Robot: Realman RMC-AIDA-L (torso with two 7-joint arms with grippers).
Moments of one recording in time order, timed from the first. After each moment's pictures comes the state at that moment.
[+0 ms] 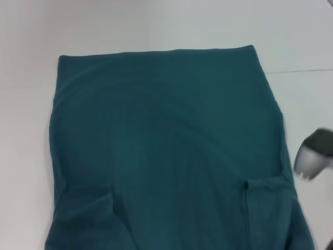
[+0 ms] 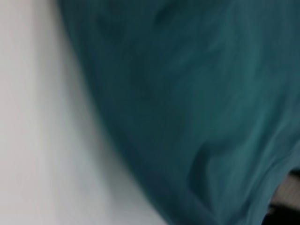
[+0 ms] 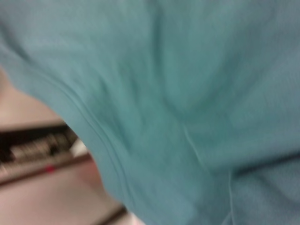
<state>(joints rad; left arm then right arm) -0.56 -2.11 0.71 1.01 2.75 2.04 -2.44 0.50 2.03 -1.30 -1.25 -2.53 -1.99 2.51</state>
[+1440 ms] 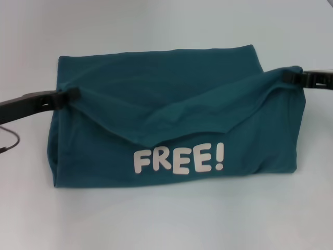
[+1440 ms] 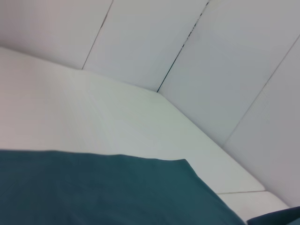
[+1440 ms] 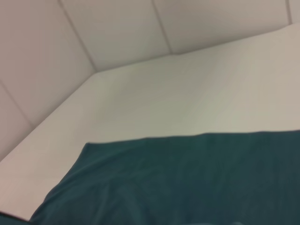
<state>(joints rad) -0.65 -2.12 0.45 0.83 2.12 1.33 -1.92 0.54 2.08 -0.59 -1.08 -2.18 -1.28 2.15</state>
